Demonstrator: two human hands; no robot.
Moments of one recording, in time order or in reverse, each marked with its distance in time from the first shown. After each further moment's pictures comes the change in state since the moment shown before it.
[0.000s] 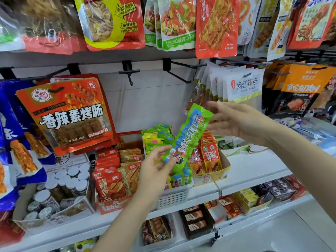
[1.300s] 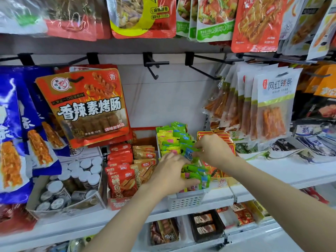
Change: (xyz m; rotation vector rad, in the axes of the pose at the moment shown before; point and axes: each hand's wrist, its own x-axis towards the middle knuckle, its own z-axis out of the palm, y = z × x) left_hand 0.048 -0.047 -0.029 1.215 -0.464 0.165; right_hand 0.069 0.094 0.089 -1.405 0.062 -0.070
